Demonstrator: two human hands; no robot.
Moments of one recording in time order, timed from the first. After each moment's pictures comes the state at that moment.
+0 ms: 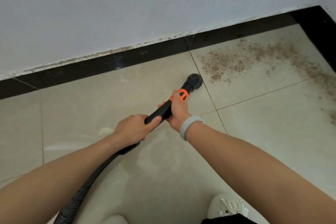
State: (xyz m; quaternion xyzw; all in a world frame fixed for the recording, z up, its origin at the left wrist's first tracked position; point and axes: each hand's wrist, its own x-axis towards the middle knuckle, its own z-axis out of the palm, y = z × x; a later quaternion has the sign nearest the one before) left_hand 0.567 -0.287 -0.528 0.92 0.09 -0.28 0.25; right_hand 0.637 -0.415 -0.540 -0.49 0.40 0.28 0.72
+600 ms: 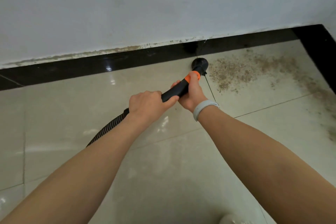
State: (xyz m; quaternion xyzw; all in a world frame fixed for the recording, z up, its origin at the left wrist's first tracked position) left_hand 0.647 -0.285 -0.543 0.98 0.06 -0.14 0.14; right_hand 0.719 -0.402 -0.561 -0.42 0.37 0.22 0.80
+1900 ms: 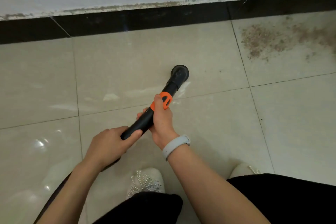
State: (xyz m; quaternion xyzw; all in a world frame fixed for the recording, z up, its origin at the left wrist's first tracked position) left_hand 0.386 -0.177 -0.539 0.90 0.21 -0.24 0.29; right_hand 0.479 -0.295 -0.542 -0.50 0.37 0.34 0.71
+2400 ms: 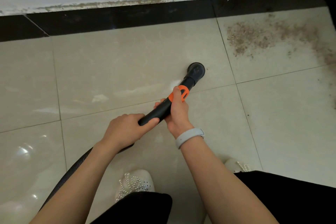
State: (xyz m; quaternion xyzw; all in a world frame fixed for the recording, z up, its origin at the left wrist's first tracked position) left_hand 0.445 -0.225 -0.548 0.91 0.12 -0.27 0.28; right_hand 0.517 -0.352 -0.538 -0.51 0.40 0.26 0.72
